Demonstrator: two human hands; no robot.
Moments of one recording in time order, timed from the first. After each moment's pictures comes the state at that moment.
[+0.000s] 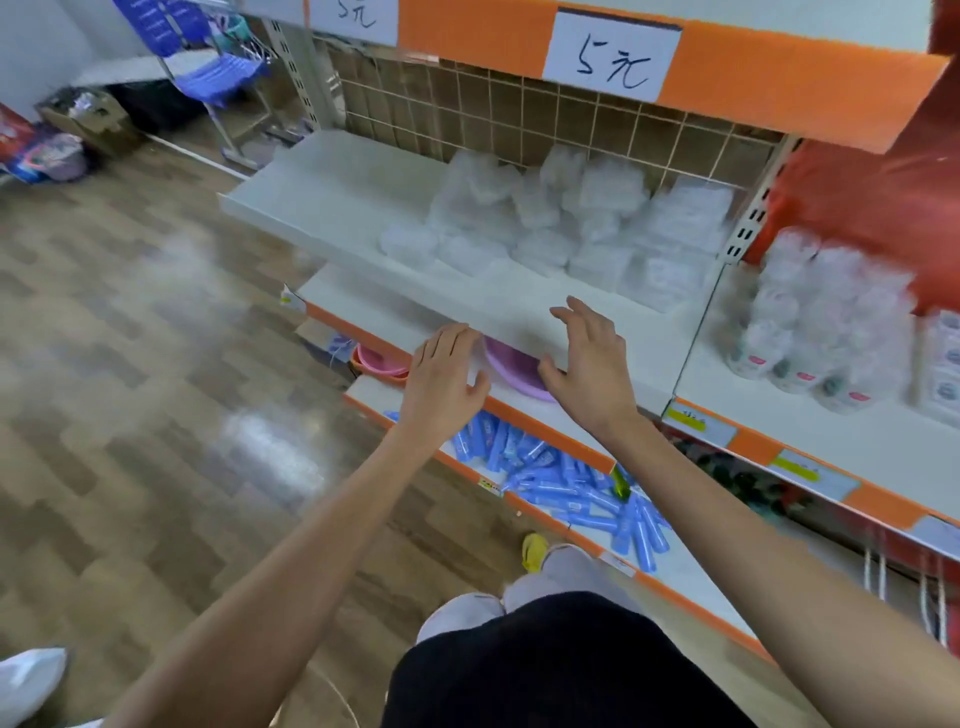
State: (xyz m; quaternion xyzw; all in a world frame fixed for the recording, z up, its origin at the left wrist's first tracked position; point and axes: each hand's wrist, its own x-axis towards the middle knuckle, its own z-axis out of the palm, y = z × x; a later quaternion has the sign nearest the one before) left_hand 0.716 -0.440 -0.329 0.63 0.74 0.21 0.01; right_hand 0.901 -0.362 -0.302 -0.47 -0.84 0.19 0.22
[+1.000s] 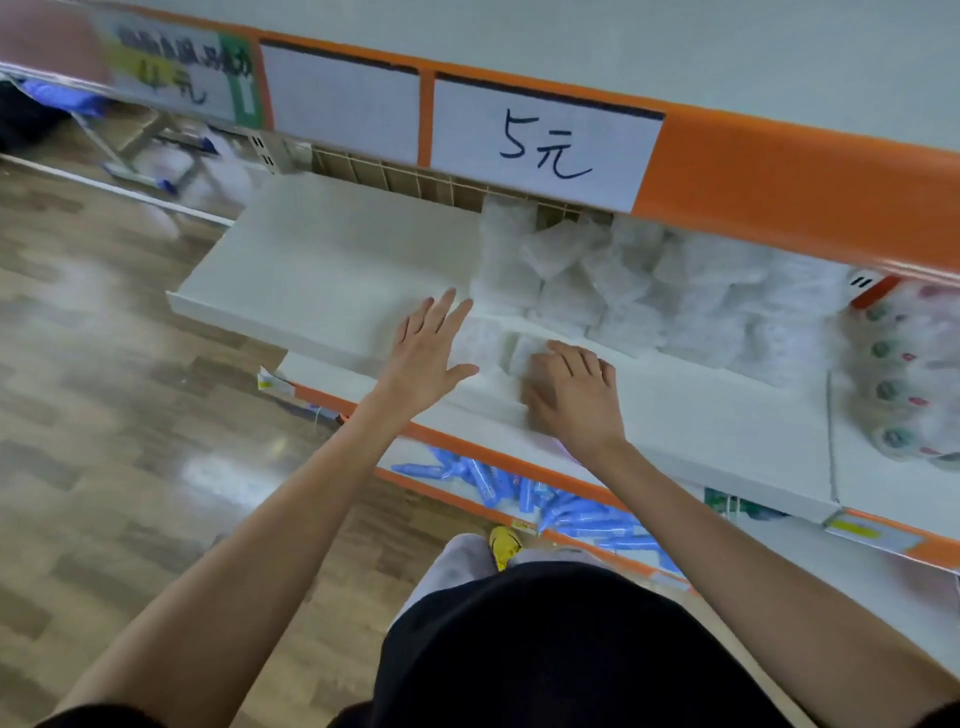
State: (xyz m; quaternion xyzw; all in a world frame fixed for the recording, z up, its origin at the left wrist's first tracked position) left_hand 0.480 -0.254 -0.325 0.72 0.68 0.06 0.12; right_hand 0.705 -0.251 -0.357 -0.55 -0.82 0.11 0.09
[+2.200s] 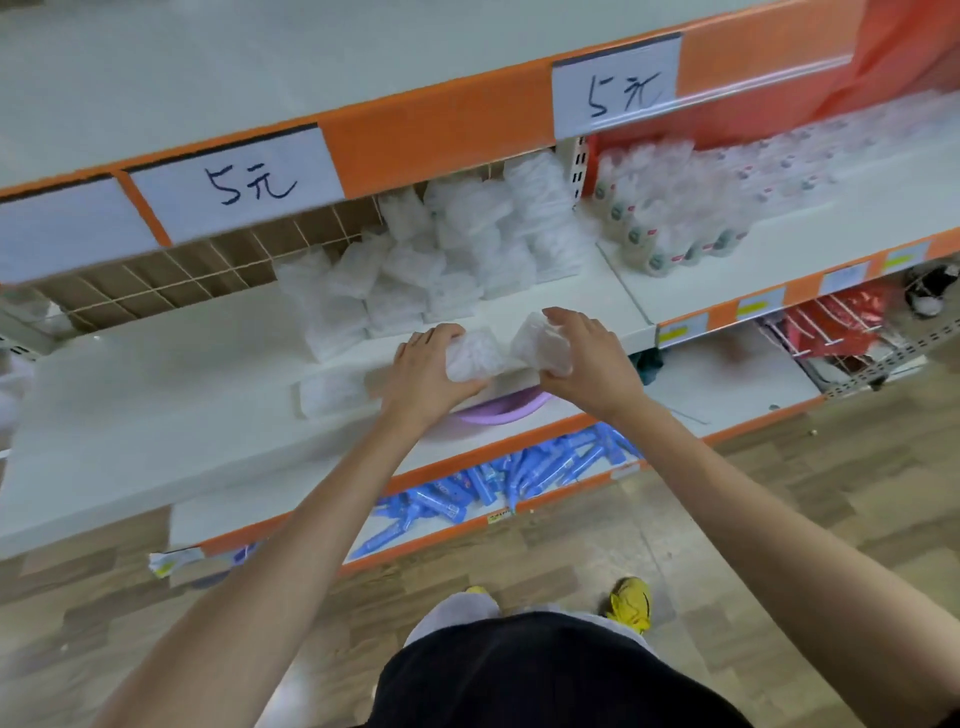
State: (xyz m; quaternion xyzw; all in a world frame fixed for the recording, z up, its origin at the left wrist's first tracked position) left_hand 0.606 -0.276 -0.289 0.83 0.49 0.14 0.23; right_hand 0.814 -0.357 -0.298 -0.74 -0.60 0.16 0.24
